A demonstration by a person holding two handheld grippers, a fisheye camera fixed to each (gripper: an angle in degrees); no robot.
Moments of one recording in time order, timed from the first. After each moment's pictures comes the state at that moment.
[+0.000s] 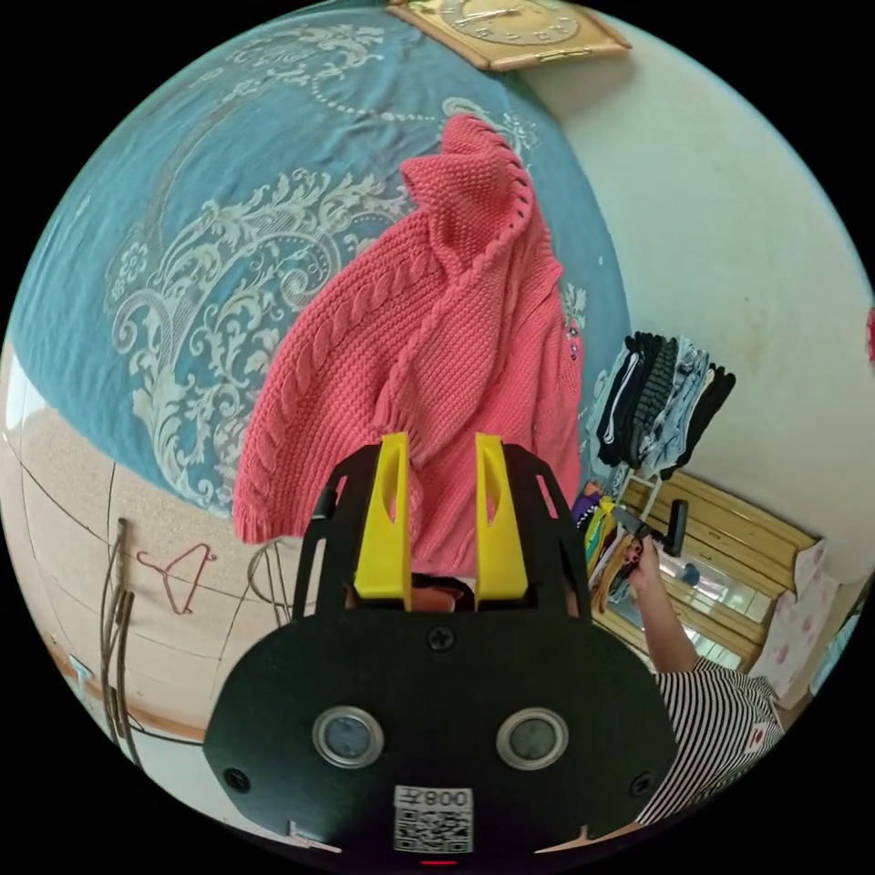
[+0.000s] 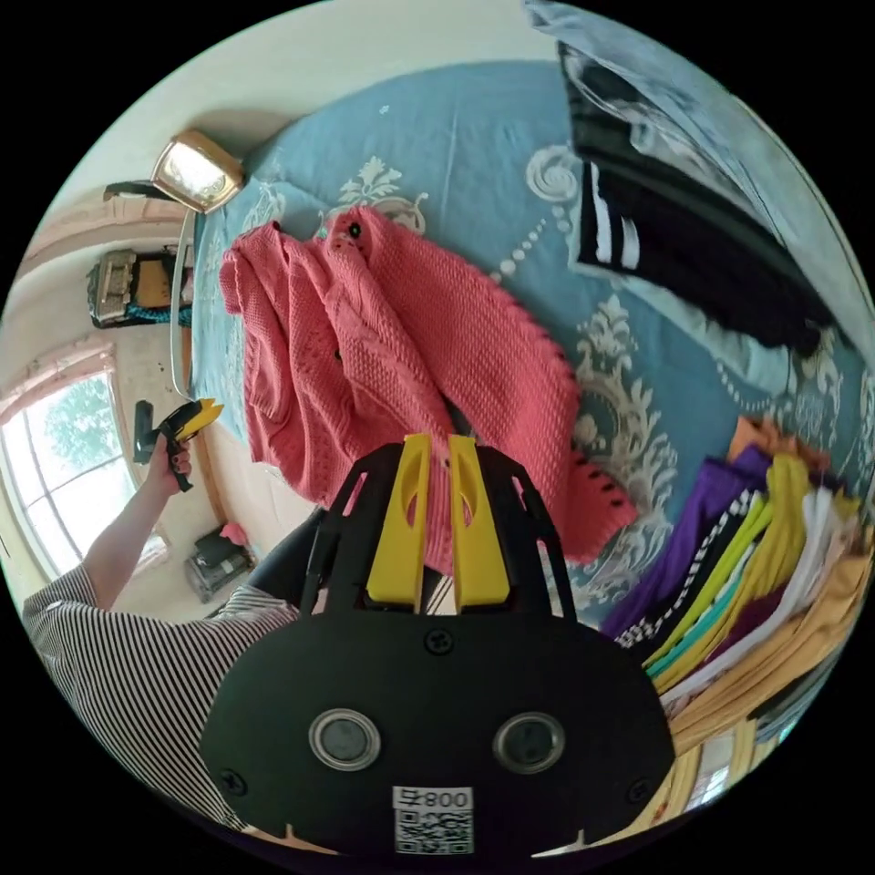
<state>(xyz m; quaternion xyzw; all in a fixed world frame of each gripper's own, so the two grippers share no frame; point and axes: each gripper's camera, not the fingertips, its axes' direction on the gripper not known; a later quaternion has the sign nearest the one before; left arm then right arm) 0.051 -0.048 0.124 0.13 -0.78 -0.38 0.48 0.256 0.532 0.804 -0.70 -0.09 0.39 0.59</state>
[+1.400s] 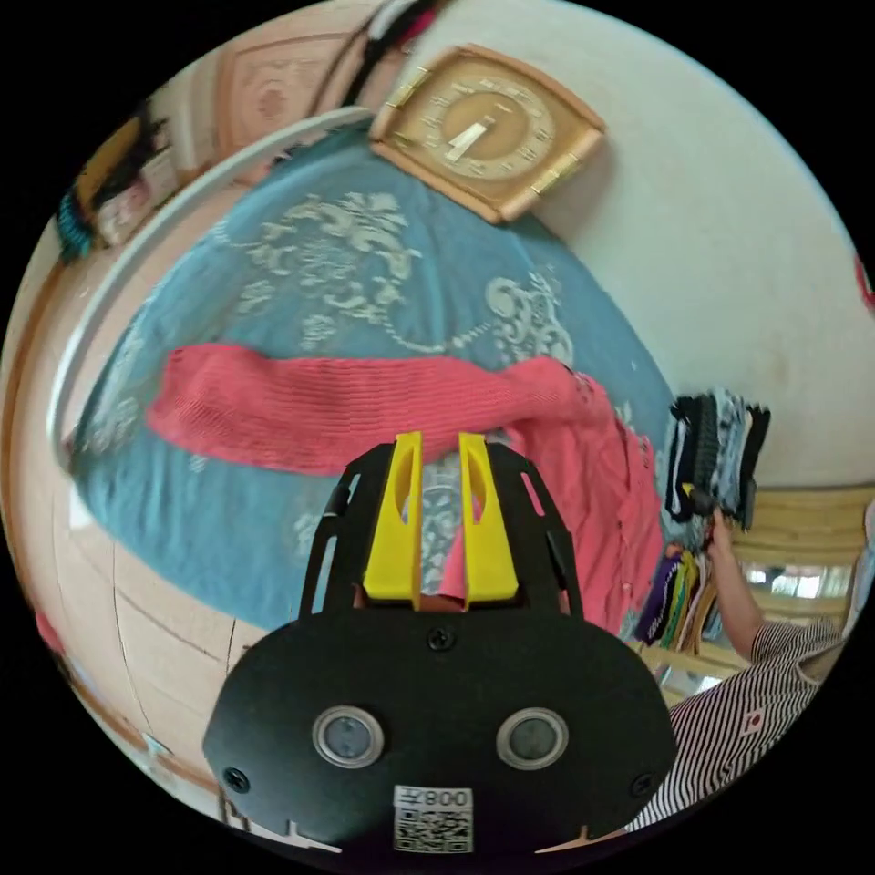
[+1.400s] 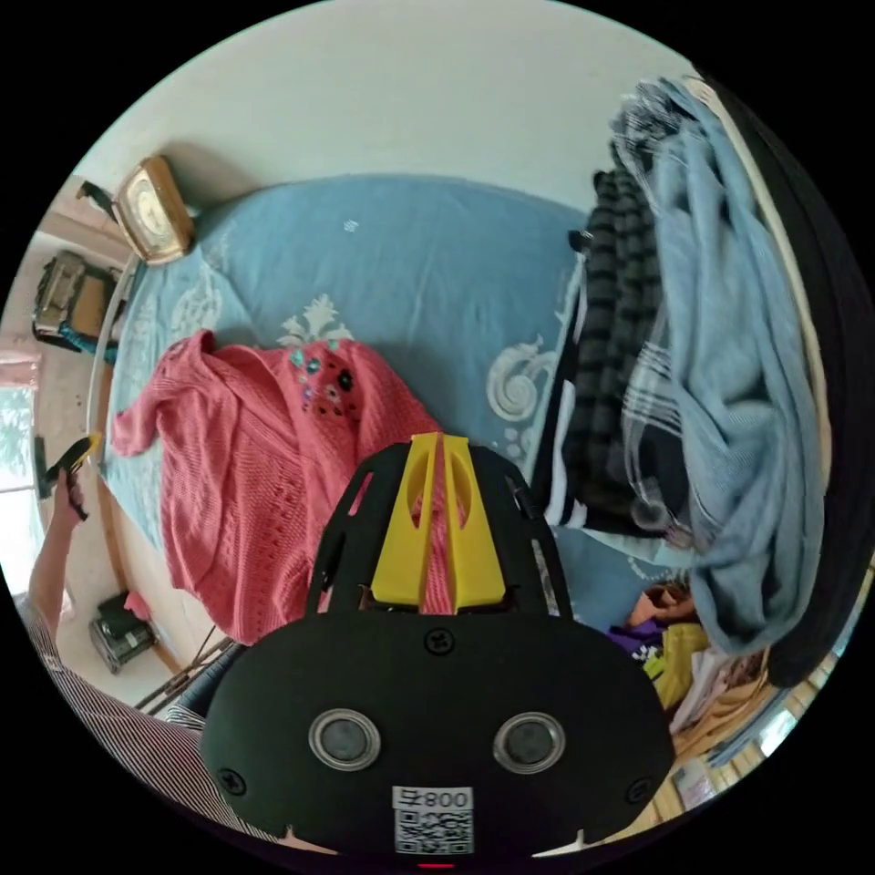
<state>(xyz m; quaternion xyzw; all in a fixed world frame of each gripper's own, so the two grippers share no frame) 0.125 -0.287 0.037 0.06 -0.88 -0.24 0.40 0.170 0.560 1.054 -0.67 0.06 0.26 0.69</state>
